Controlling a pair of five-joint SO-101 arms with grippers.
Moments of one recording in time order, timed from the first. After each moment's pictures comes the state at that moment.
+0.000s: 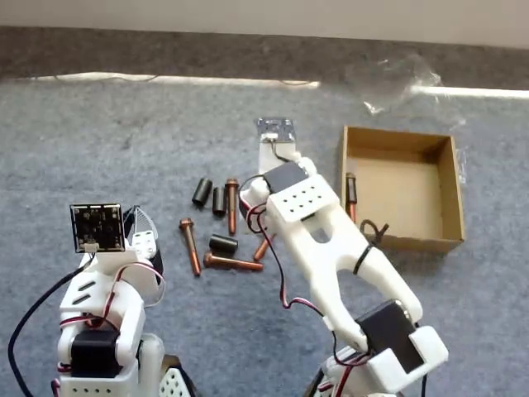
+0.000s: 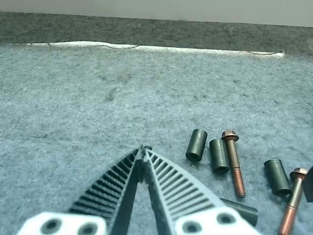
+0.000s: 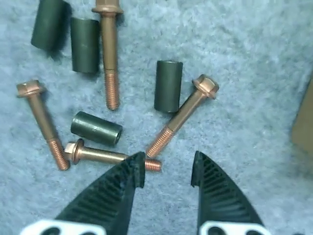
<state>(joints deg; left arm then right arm) -5.8 -103.9 78.4 60.2 6.5 -36.1 -2.8 16.6 72.2 -24.1</state>
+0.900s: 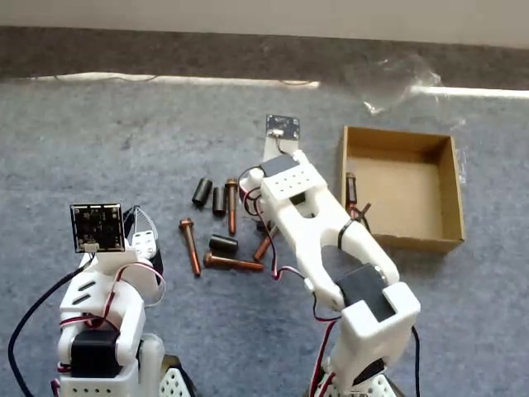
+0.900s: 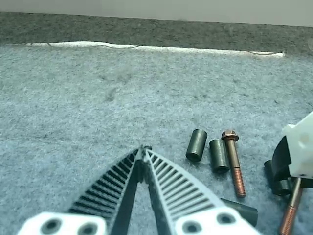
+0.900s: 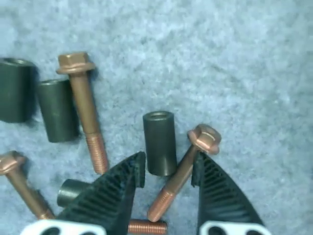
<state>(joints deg) -5.8 -103.9 78.4 60.2 6.5 -32.8 13.2 10.2 62.1 -28.4</state>
